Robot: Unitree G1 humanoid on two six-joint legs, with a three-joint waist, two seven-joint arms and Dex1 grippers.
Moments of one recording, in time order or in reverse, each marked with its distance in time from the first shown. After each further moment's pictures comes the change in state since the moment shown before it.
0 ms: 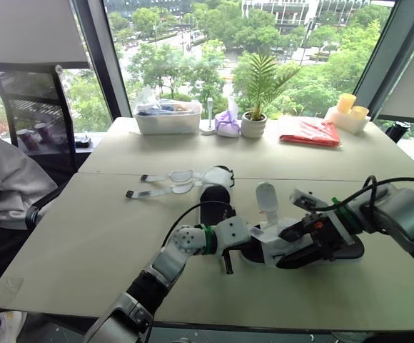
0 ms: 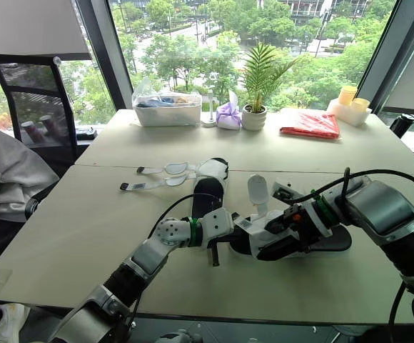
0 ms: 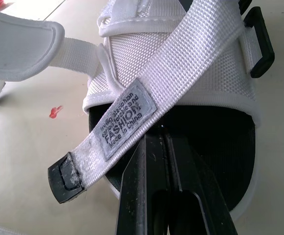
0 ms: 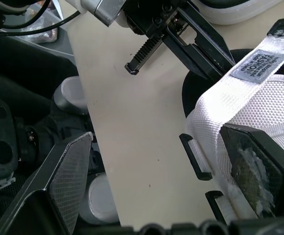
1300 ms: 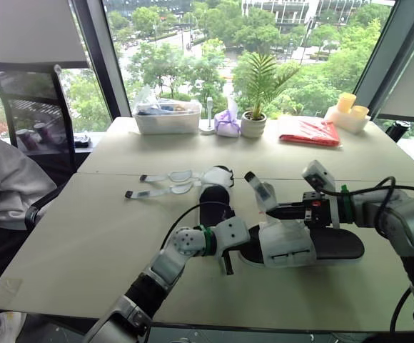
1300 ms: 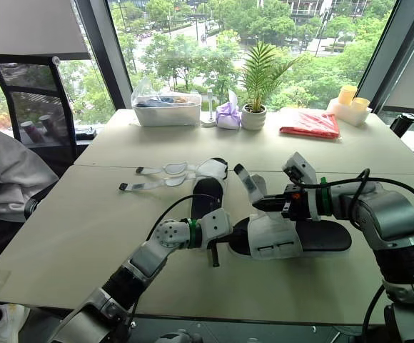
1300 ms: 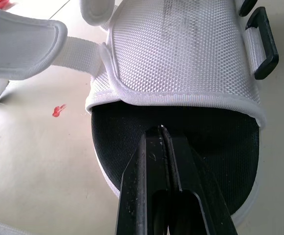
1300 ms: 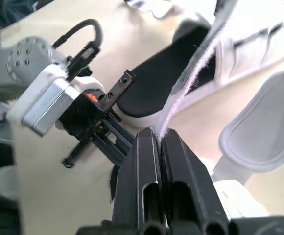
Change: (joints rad) left arm 0.020 0.024 -0.001 -0.032 -0.007 0.008 0.004; right arm 0.295 0.228 -0.415 -0.064 -0.044 -0.411 -0.282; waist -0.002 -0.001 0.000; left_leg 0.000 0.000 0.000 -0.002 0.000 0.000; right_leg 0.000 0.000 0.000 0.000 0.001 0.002
